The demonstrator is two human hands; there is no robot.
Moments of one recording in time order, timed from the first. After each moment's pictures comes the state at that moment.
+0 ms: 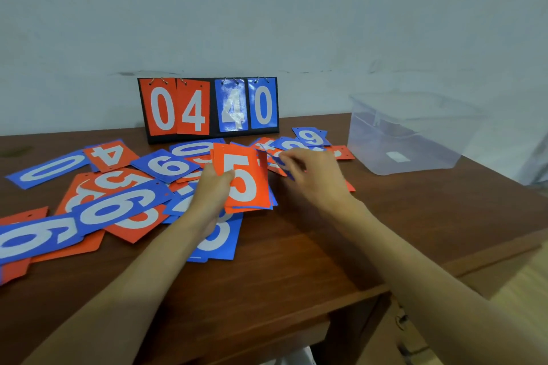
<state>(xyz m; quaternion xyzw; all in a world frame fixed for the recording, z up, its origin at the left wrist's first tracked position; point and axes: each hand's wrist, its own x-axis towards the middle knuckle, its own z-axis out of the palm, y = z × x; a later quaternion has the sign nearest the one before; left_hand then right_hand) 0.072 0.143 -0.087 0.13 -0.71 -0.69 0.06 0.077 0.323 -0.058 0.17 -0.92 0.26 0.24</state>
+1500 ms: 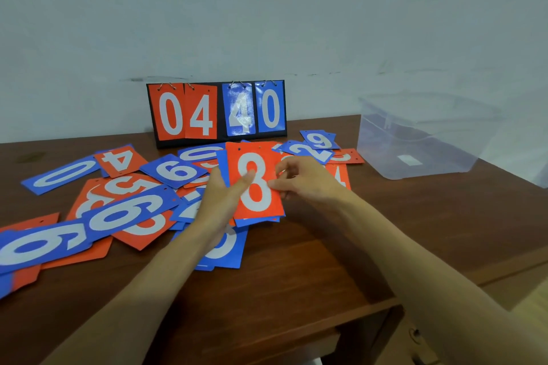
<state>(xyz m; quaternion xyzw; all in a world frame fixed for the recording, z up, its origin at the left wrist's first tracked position) 0.093 0.147 -0.079 0.10 -0.71 -0.69 0.05 0.053 0.309 -0.061 0.11 -0.85 0.51 -0.05</state>
